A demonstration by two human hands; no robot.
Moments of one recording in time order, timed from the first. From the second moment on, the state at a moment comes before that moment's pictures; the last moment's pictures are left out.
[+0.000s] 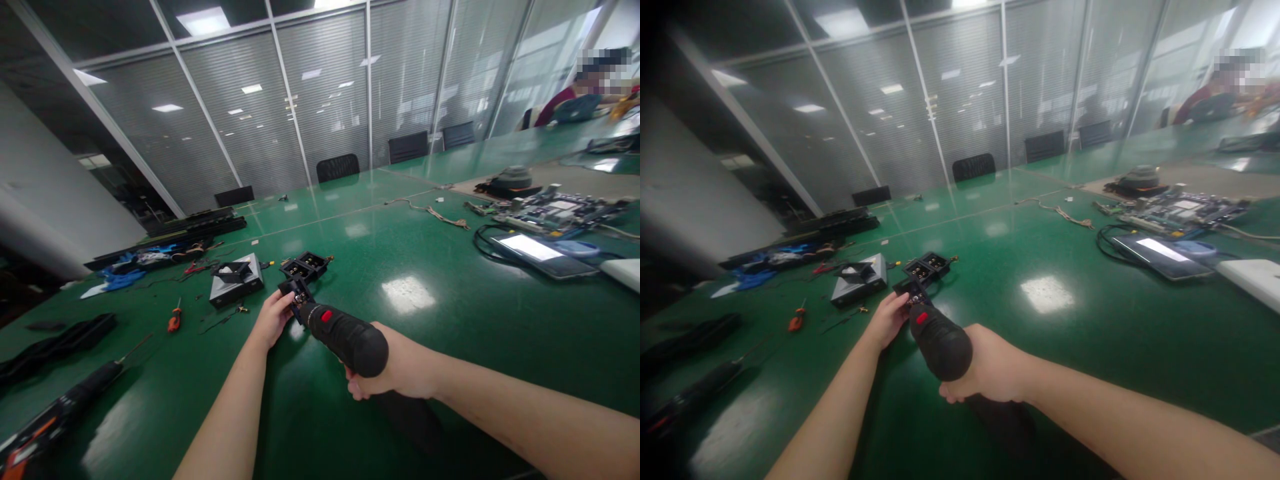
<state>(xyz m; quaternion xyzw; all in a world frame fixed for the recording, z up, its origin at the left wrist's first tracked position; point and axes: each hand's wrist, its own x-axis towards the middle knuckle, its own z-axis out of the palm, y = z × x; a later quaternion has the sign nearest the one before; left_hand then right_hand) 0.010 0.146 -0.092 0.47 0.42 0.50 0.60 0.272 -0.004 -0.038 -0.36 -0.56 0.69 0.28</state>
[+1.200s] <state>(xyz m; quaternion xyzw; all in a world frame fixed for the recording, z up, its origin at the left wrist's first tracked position) 0.008 0.147 -0.092 0.46 0.42 0.49 0.60 0.274 0.000 -0.039 -0.39 -0.63 0.62 0.27</state>
